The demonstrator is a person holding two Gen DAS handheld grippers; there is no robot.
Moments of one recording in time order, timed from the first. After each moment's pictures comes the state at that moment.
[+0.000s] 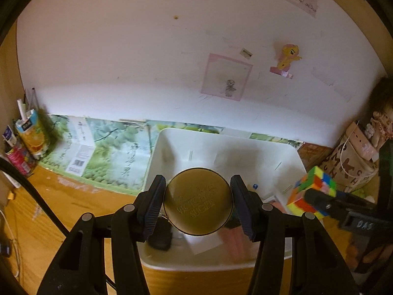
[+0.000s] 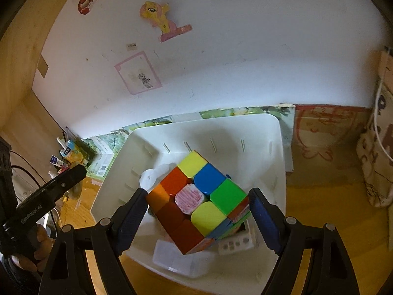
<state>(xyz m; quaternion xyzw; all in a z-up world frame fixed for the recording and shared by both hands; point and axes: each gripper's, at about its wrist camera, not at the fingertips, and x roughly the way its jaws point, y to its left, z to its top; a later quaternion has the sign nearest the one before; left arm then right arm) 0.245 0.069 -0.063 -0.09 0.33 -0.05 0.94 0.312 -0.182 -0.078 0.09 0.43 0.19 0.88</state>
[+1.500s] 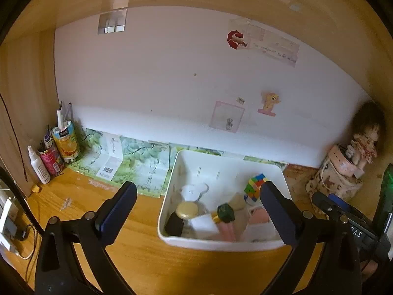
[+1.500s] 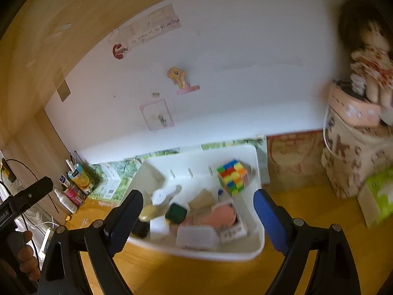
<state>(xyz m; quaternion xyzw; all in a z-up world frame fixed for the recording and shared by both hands) 0.142 0.099 -0.002 -0.11 0.27 -0.02 0.96 0.207 -0.187 -0.013 0.11 0.33 0.13 0.93</state>
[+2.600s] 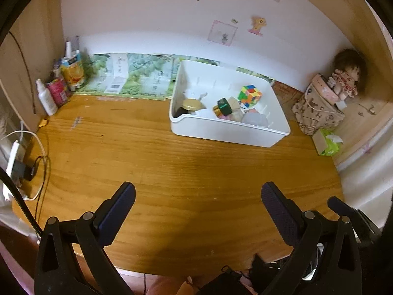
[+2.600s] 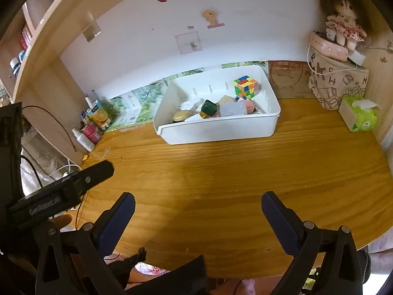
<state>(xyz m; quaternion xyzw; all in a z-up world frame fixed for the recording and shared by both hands) 0.022 0.118 -0.052 -0.11 0.44 -0.06 0.89 0.019 -0.108 -0.008 0.08 0.46 0.11 0.88</state>
